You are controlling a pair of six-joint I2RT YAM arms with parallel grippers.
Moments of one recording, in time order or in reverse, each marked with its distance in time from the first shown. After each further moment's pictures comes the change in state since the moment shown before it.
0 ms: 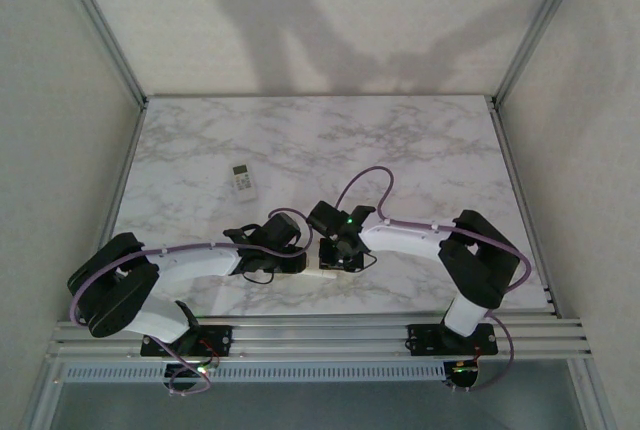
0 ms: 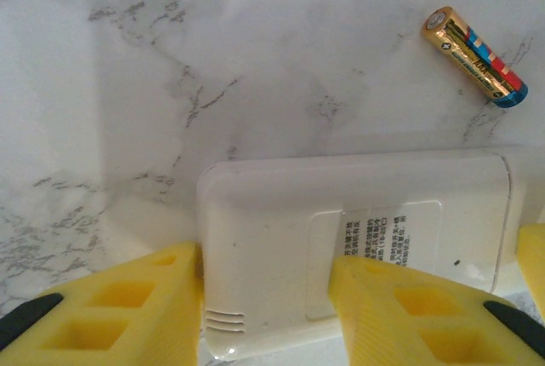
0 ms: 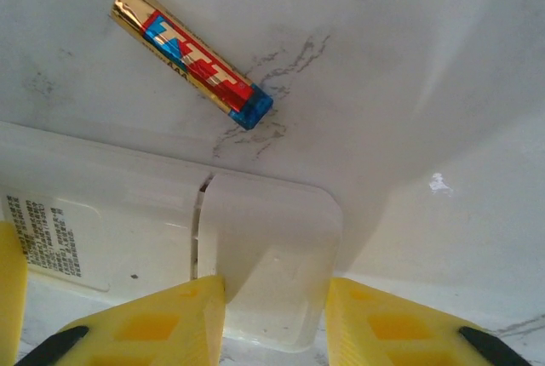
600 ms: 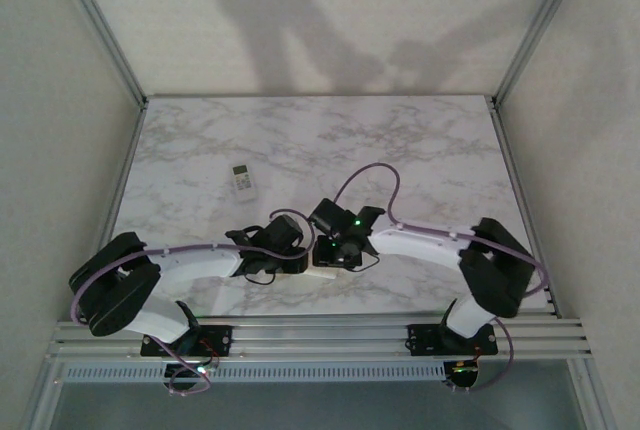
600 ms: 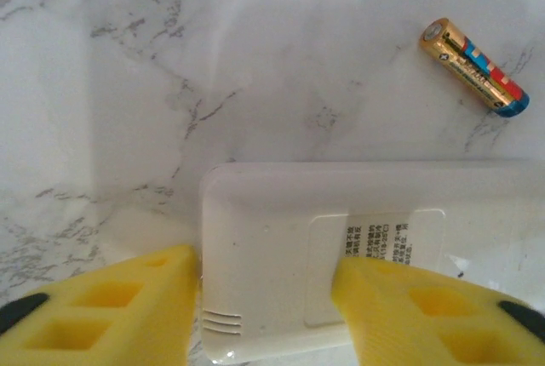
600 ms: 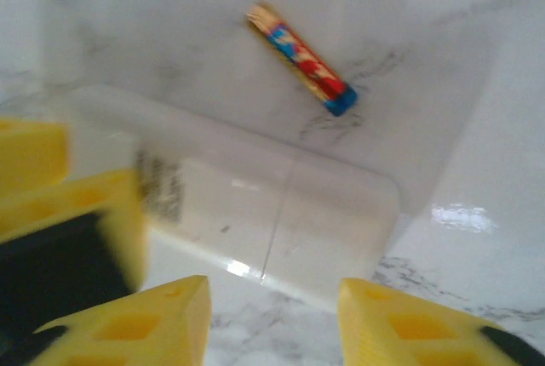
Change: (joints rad) left arm -0.022 0.005 0.000 0.014 -0.072 -0.003; right arm 0.020 -0.133 -0.015 0.029 0.017 -0.068
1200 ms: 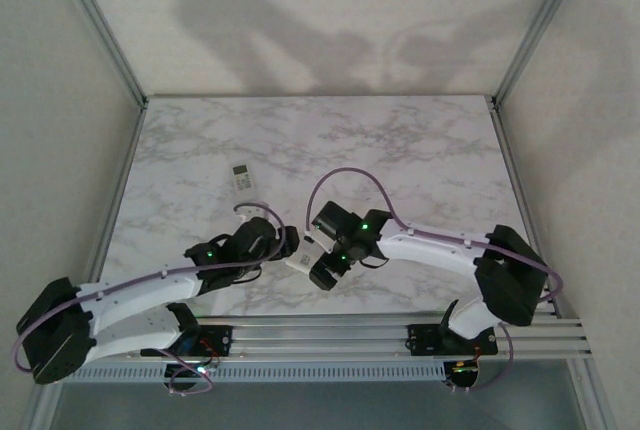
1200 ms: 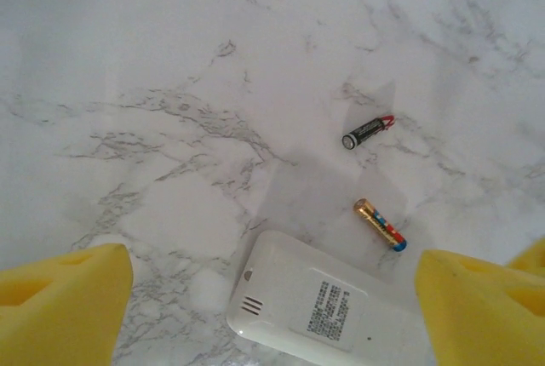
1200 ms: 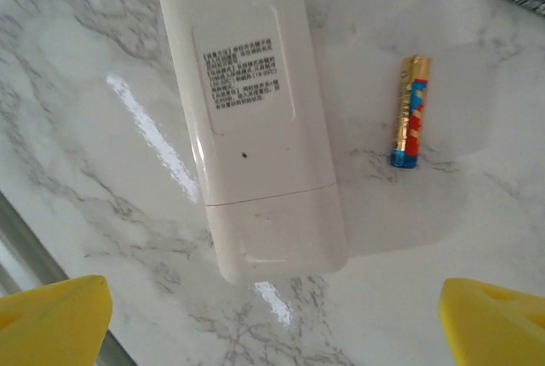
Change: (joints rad) left arm 0.002 -0.408 -0.123 0.031 -0.270 -0.144; right arm 0.016 -0.018 -0.028 -0.013 -0.006 -0.870
